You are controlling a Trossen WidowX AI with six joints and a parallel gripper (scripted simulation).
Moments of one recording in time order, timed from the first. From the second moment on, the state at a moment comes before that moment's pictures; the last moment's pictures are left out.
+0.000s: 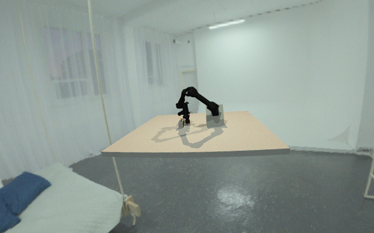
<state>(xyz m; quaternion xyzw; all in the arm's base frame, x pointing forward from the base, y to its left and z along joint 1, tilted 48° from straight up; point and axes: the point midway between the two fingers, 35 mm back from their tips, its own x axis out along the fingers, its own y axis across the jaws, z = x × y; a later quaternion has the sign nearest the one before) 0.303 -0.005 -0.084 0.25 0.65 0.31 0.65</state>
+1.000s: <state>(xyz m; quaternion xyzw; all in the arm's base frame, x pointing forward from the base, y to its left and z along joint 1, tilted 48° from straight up) 0.310 -0.004 -0.083 0.25 0.65 0.31 0.64</state>
